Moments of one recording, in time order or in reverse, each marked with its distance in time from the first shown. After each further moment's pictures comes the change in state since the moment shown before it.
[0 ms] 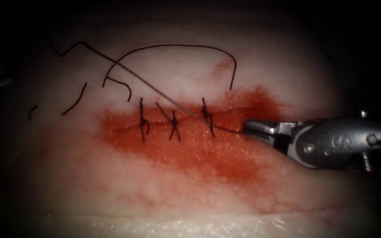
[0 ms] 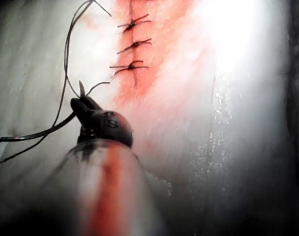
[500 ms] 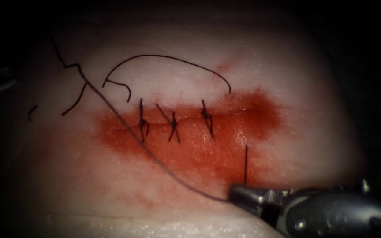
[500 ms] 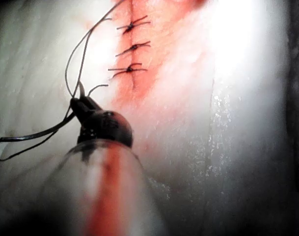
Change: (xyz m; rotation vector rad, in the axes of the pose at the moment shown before) right arm 0.007 -0.008 -0.003 0.065 -0.065 0.030; left arm 0.000 0.000 0.000 0.000 0.003 0.002
